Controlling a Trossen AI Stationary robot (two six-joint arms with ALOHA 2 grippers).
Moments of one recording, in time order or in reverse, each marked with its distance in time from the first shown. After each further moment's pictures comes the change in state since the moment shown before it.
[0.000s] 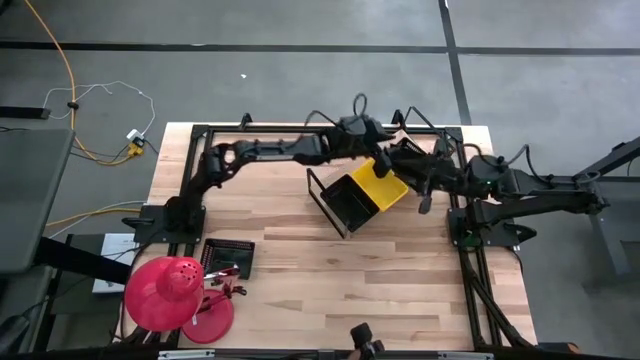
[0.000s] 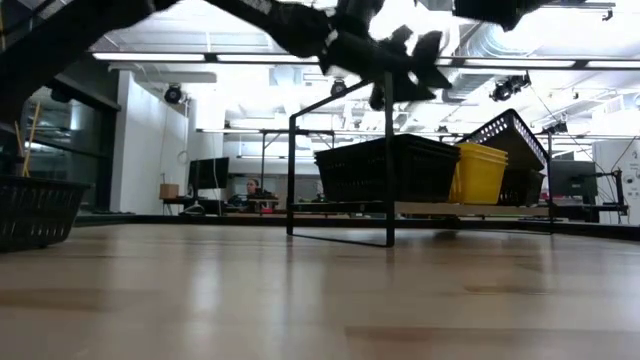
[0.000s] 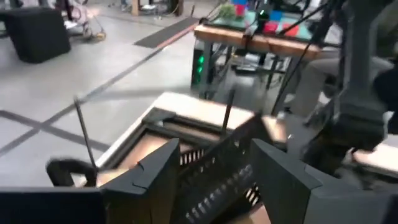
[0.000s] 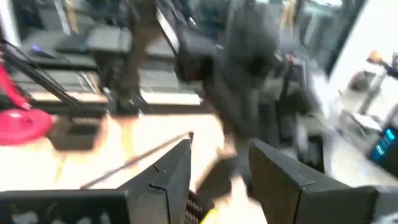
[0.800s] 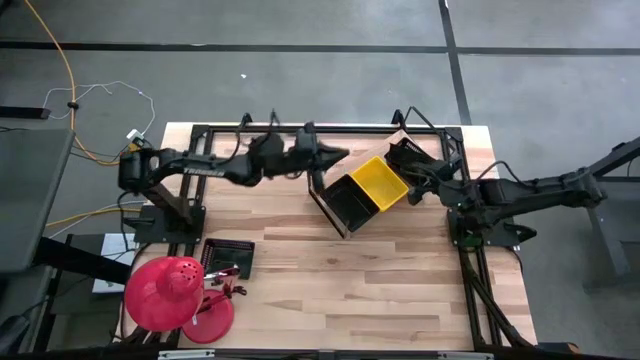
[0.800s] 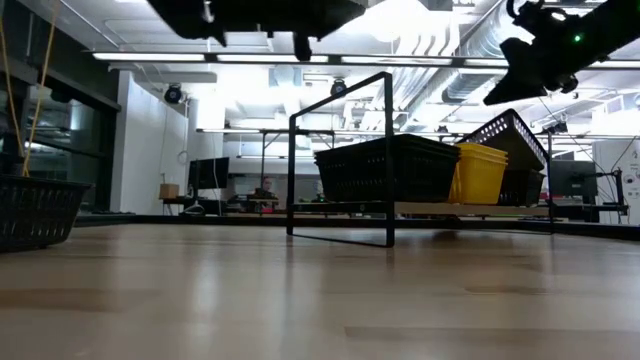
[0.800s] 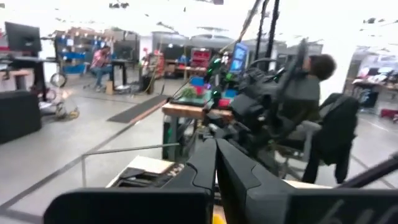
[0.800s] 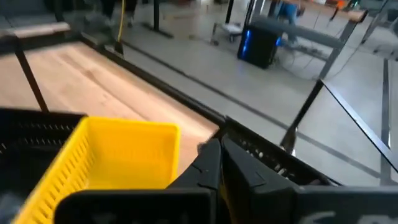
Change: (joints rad) left arm -0.063 -0.651 -0.872 0.577 0.056 0.000; right arm 0.090 0.000 -0.185 -0.286 0.656 0.493
